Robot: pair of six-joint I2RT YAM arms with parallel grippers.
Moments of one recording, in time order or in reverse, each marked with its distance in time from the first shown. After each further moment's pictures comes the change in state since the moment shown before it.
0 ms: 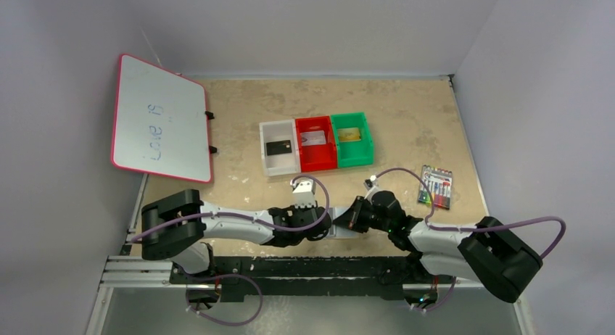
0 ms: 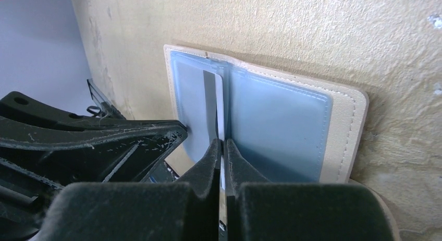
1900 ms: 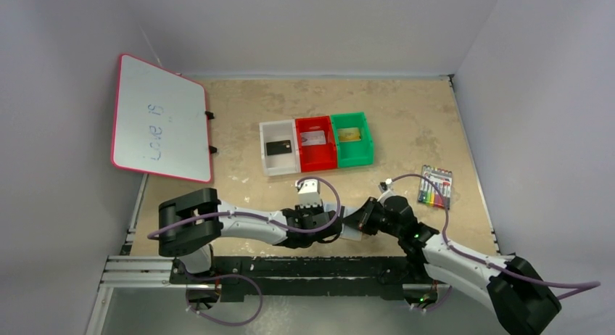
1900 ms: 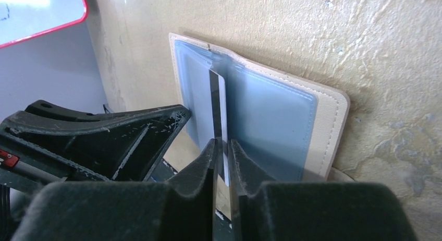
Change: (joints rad) left arm -0.034 0.117 0.106 -0.083 -0.138 -0.074; right arm -0.064 -0.352 -0.061 -0.262 0.042 0.051
